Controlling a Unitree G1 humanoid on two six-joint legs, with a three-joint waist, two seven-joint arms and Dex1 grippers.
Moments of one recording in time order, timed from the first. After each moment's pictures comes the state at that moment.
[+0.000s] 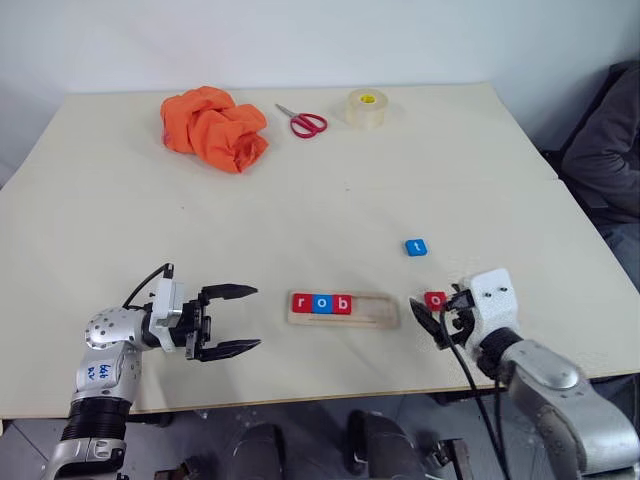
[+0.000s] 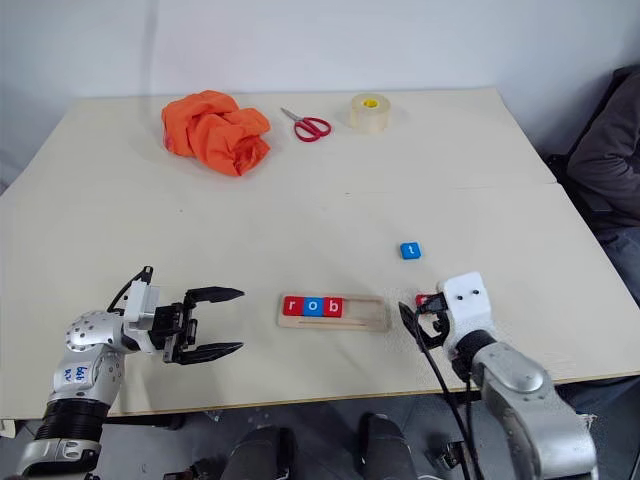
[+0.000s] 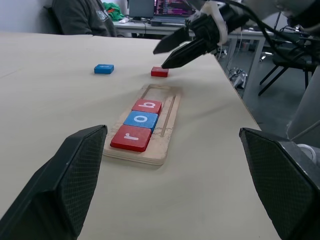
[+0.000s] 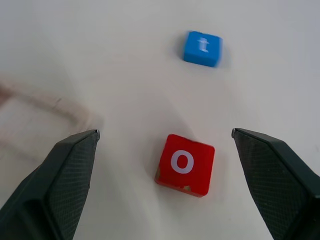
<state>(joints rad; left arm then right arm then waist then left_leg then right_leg) -0.23 0.55 0.15 0.25 -0.53 -0.13 -1.47 0.03 -0.55 -0.15 -0.70 0.34 0.88 0.36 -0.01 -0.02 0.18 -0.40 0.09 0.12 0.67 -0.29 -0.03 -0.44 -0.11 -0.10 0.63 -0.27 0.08</state>
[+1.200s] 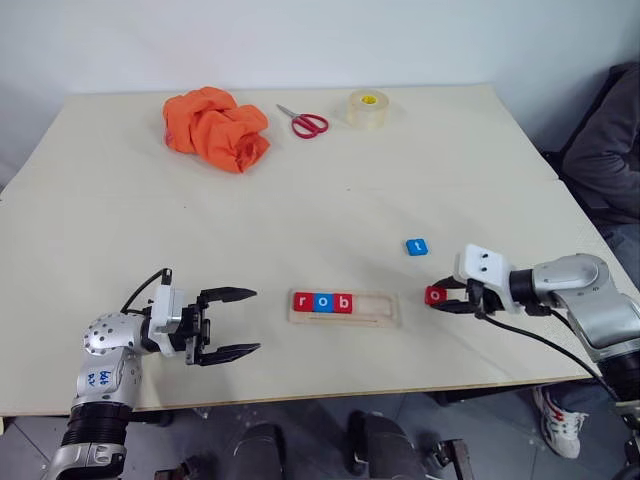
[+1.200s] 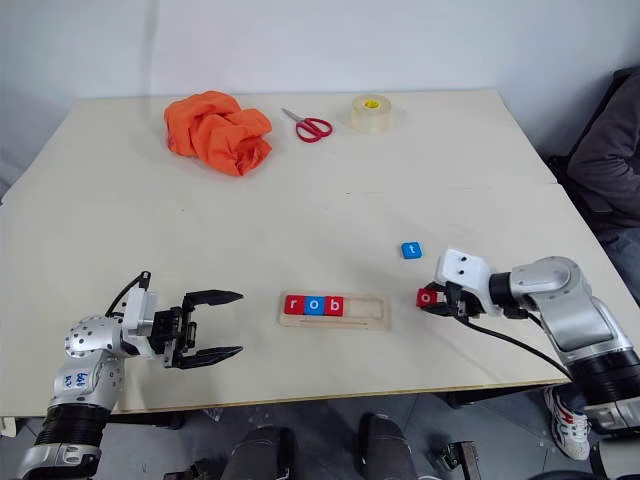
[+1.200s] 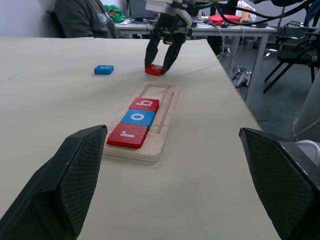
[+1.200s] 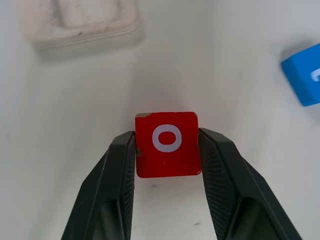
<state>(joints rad) -0.21 0.55 0.15 0.25 -0.53 -0.19 -1.47 -0.47 -0.92 0.17 0.02 0.18 0.39 1.17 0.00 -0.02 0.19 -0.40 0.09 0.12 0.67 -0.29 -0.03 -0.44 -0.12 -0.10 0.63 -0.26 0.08</state>
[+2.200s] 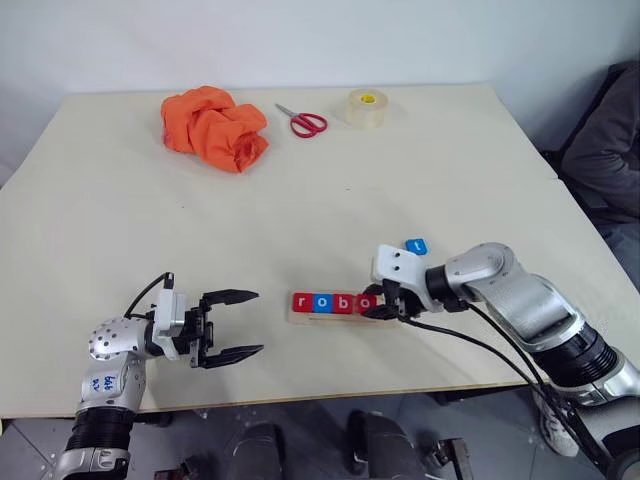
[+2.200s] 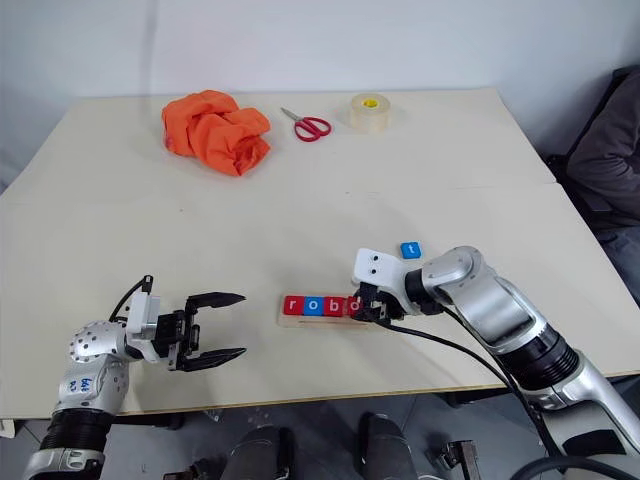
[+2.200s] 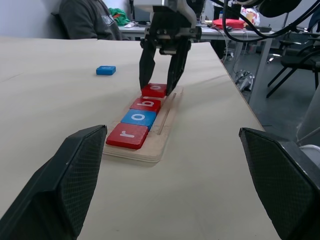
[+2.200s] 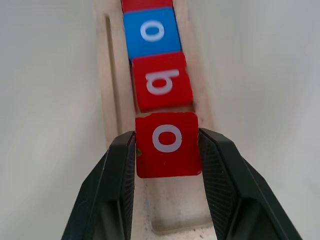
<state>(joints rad) -0.18 0.52 0.15 0.24 -0.52 -0.20 -1.44 -0.66 -0.75 0.46 -0.22 0.17 0.77 1.08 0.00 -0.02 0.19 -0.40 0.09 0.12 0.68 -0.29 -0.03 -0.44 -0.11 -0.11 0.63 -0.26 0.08</state>
